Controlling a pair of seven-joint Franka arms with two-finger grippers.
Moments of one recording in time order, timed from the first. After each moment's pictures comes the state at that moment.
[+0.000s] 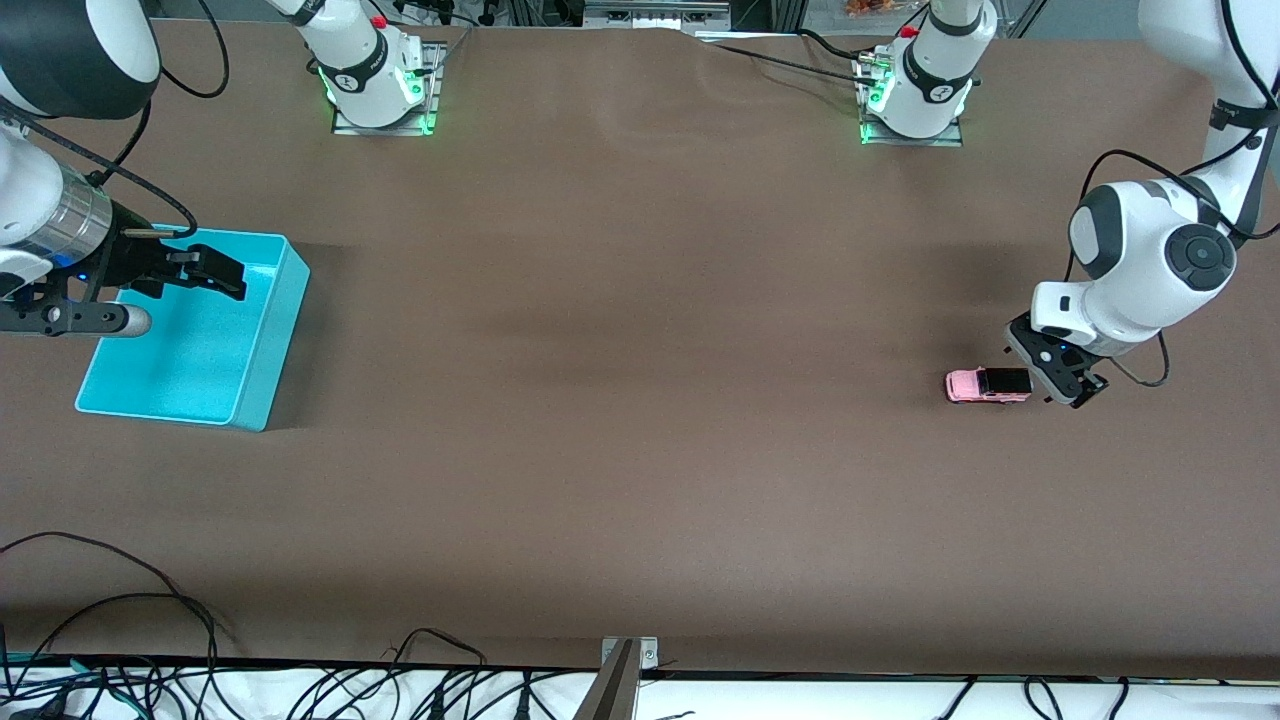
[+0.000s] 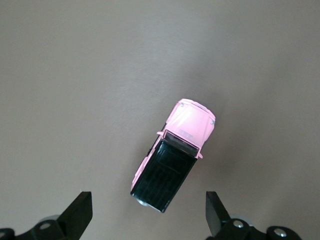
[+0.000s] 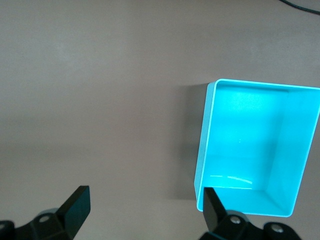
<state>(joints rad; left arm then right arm) 0.13 0.29 0.00 -2.17 0.07 2.52 1.17 0.04 0.14 0.05 -1.56 -0.02 1.63 0.09</state>
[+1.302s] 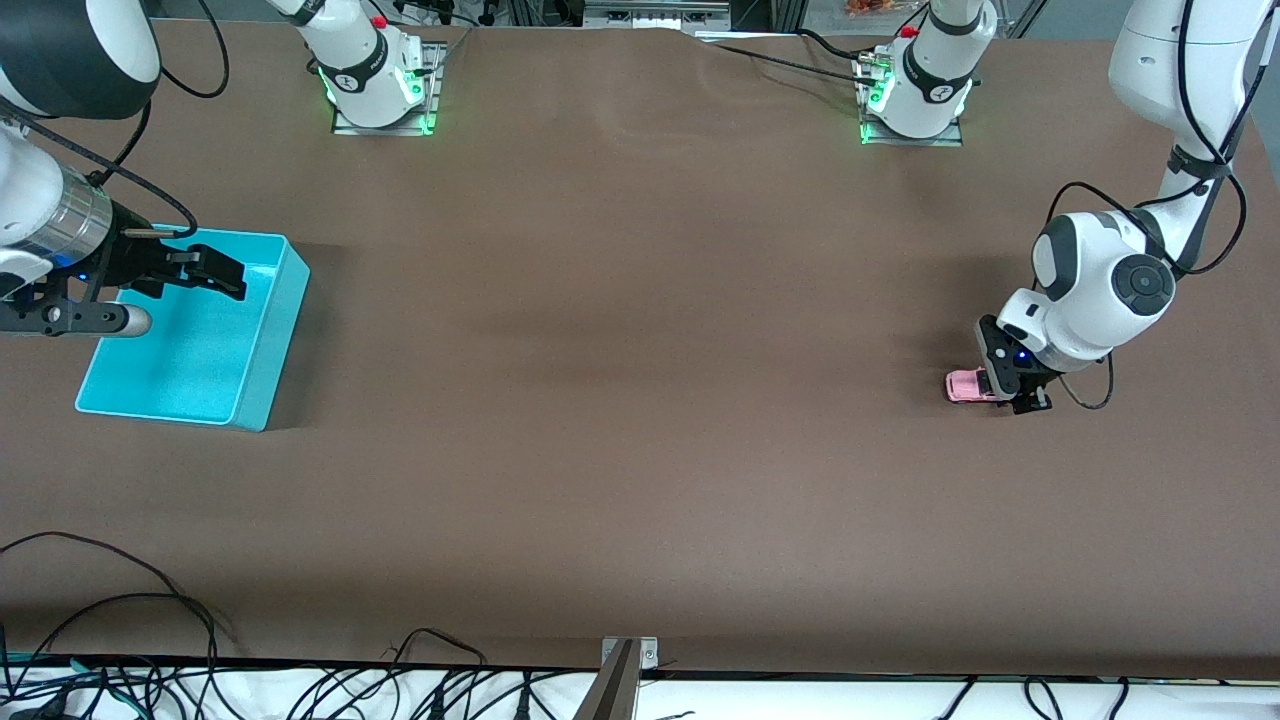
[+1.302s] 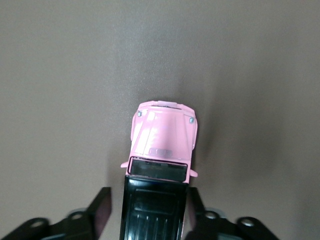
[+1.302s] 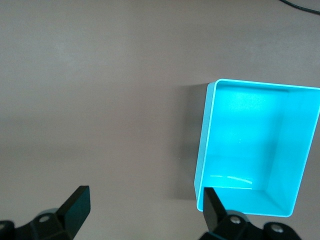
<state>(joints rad) 0.12 0.43 0.00 -2.18 0.07 2.67 1.48 0.04 0.14 0.05 -1.56 -0.02 1.63 0.09</state>
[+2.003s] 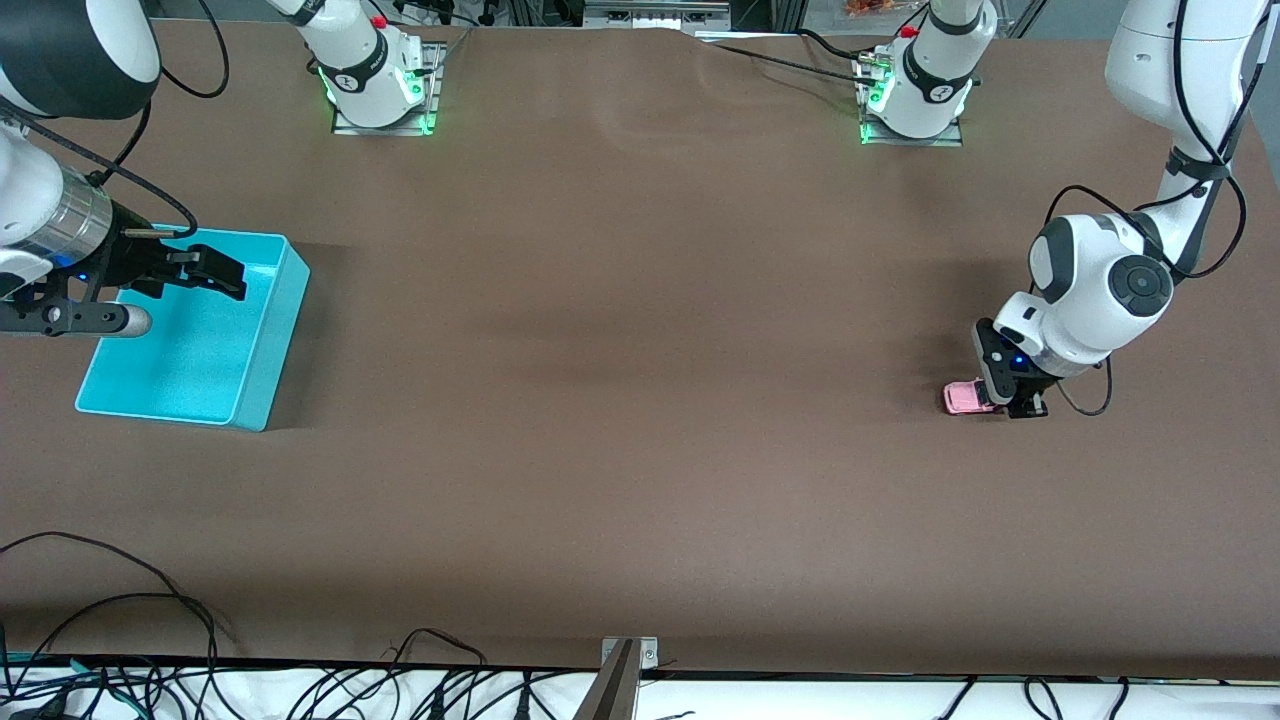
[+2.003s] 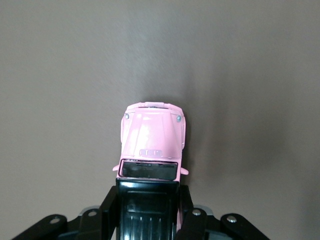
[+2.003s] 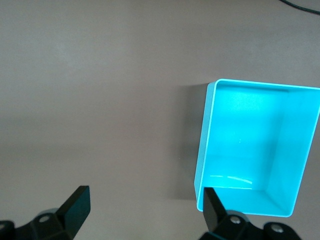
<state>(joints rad) 0.09 0.42 -0.01 -2.15 0.07 2.67 1.49 0.04 0.14 0.05 -1.56 -0.02 1.63 0.09</state>
